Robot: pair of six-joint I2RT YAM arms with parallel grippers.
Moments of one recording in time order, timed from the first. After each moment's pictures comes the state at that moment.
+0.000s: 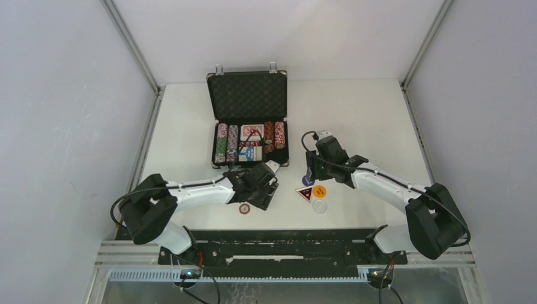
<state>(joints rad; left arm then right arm) -0.94 1.51 0.77 -0.36 -0.13 -0.39 0.58 1.35 0.76 -0.34 0.06 0.35</state>
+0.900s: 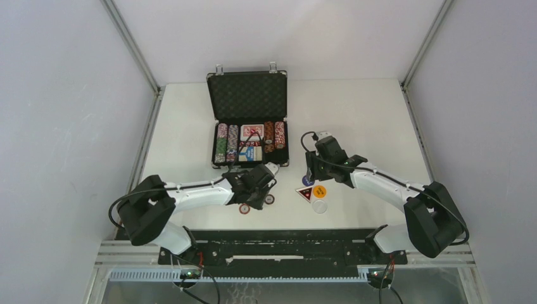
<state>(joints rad) -0.95 1.49 0.75 -0.39 -0.12 -0.39 0.58 1.36 0.76 -0.34 0.06 0.36</state>
